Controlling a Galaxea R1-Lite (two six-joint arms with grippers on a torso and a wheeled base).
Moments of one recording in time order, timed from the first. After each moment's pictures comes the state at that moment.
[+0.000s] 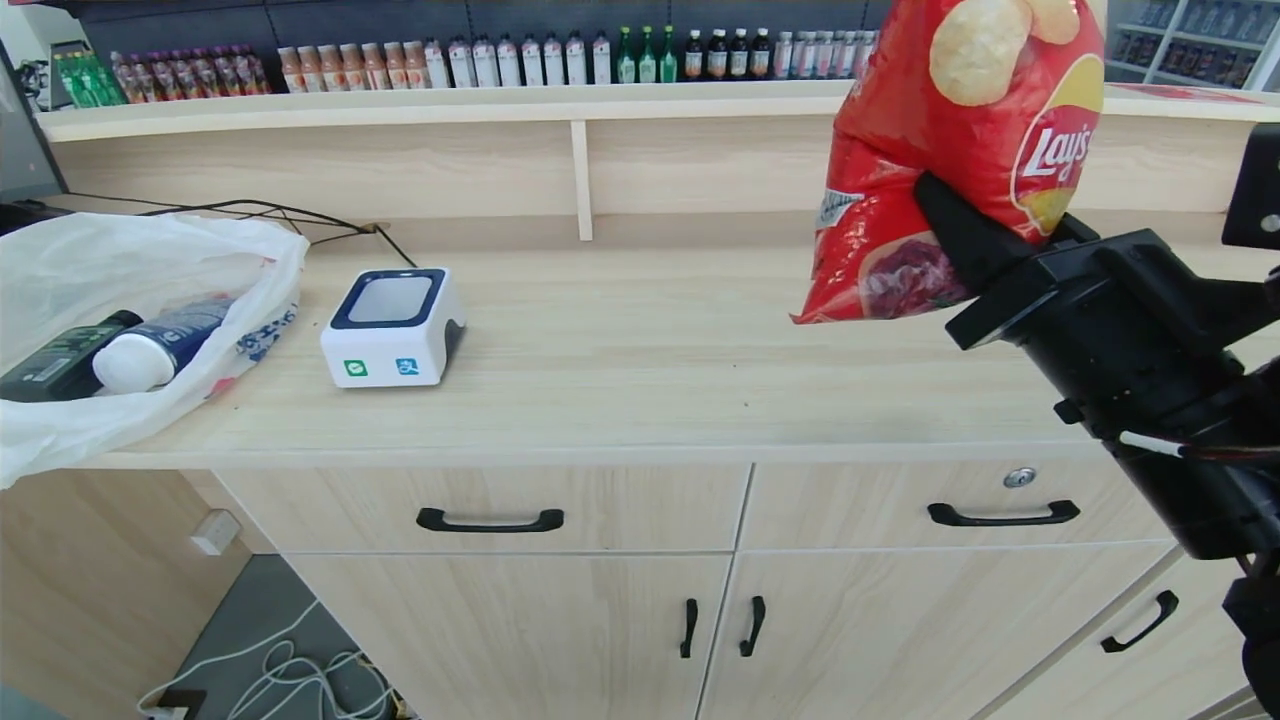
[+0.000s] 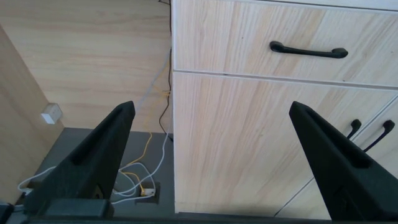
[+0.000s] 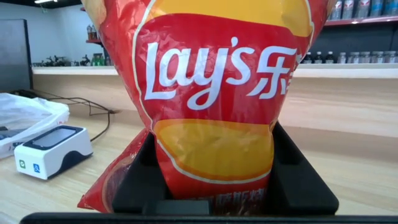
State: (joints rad) left arm 0.00 0.00 0.00 0.00 0.00 0.00; right arm 0.56 1.60 -0.61 -1.55 -0.09 -0.10
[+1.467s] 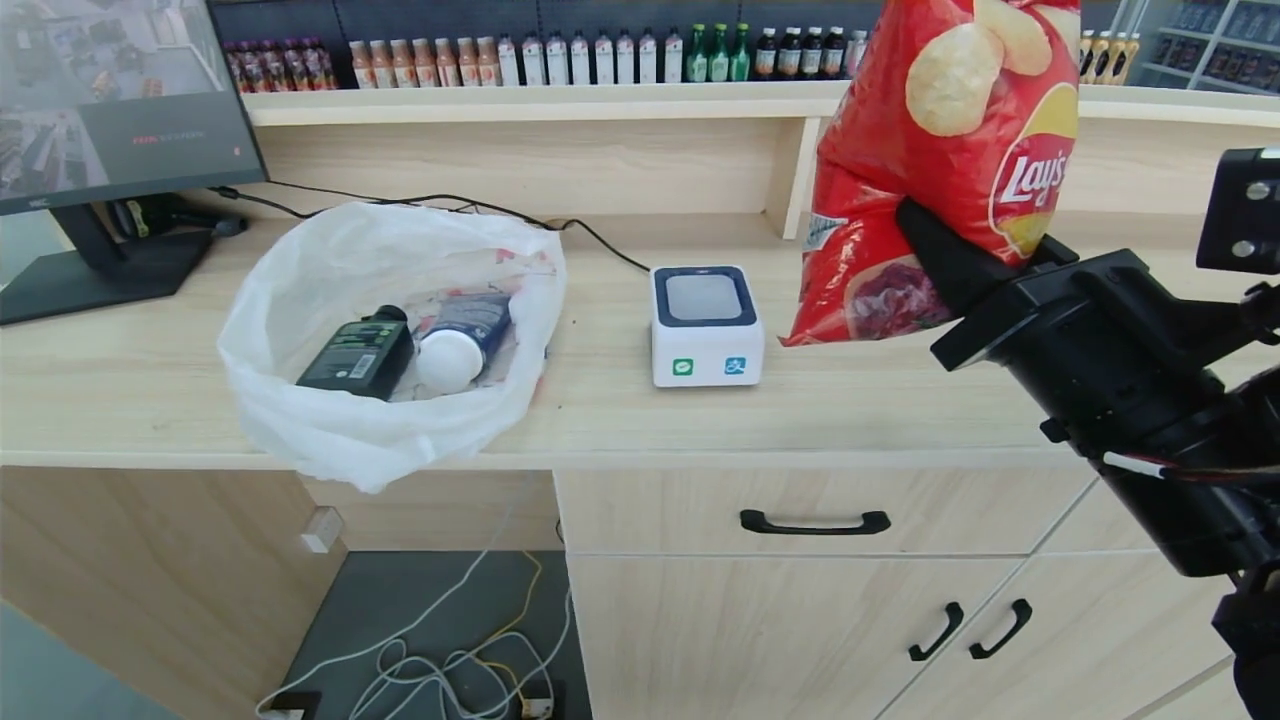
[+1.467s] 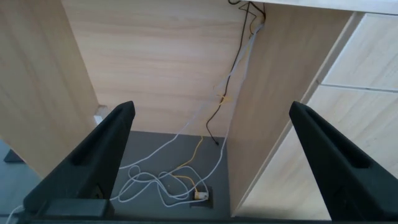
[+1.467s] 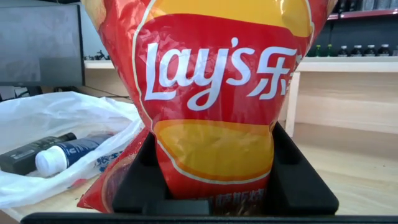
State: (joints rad) left arm 0.00 0.00 0.00 0.00 0.00 -0.01; right arm 0.57 1.60 -0.58 -1.56 -0.09 -0.09
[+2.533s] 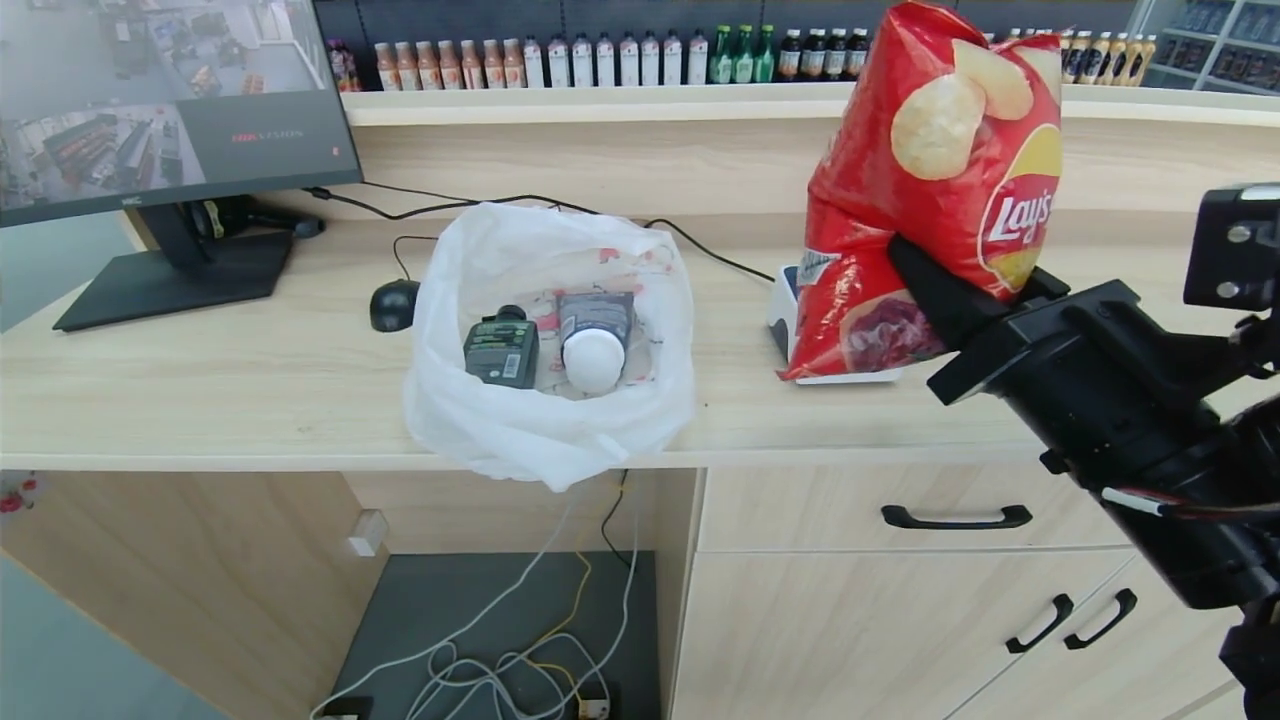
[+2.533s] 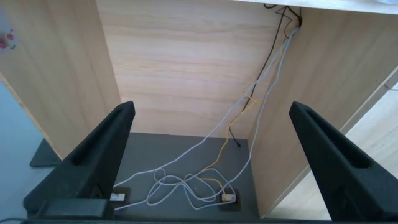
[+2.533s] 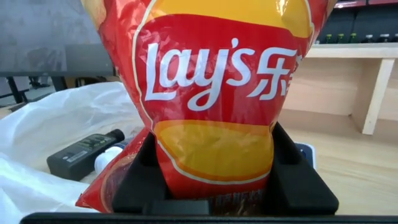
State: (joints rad) left arm 0.00 0.00 0.00 0.00 0.00 0.00; right arm 0.58 1.60 -0.51 -1.57 -0.10 -0.10
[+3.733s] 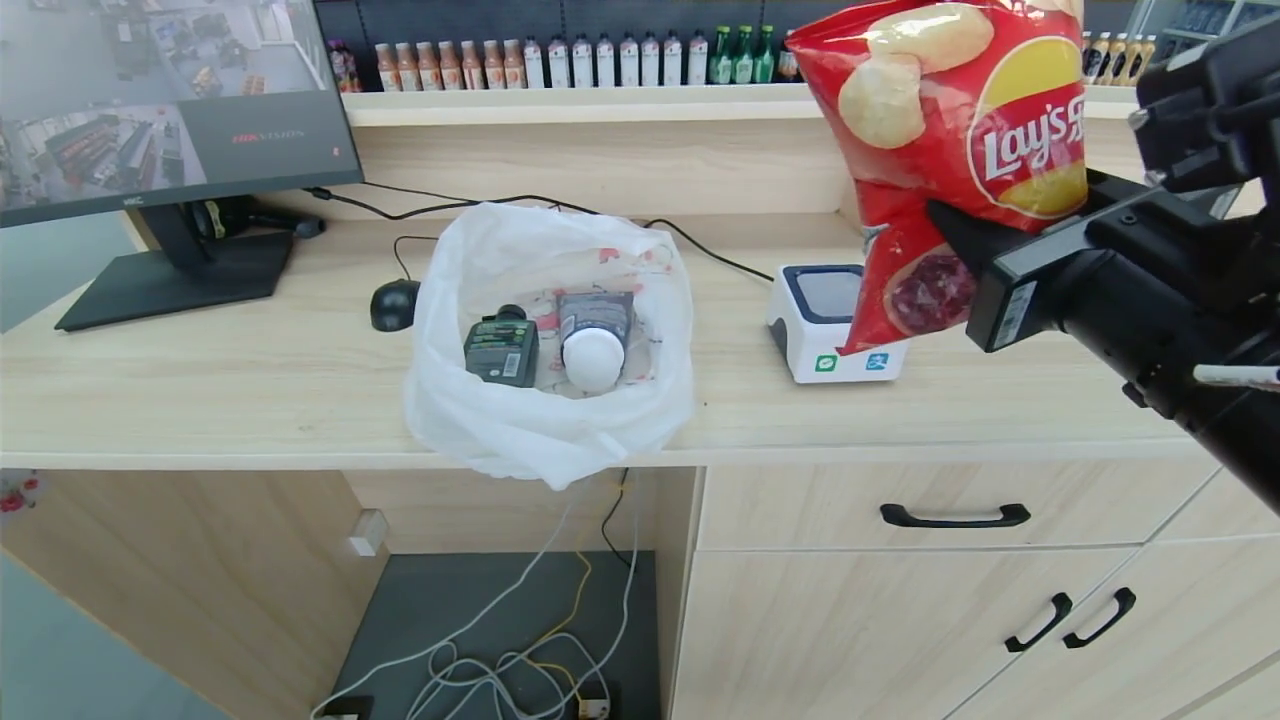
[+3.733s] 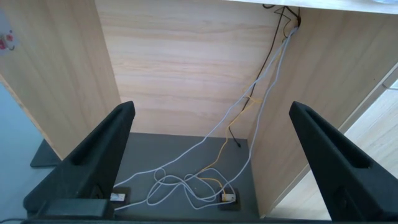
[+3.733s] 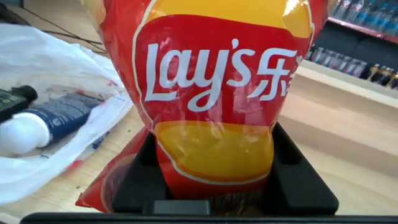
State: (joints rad) left arm 0.00 0.00 0.00 0.00 0.00 0.00; right arm 0.67 1.43 -0.78 -0.99 -0.40 -0.58
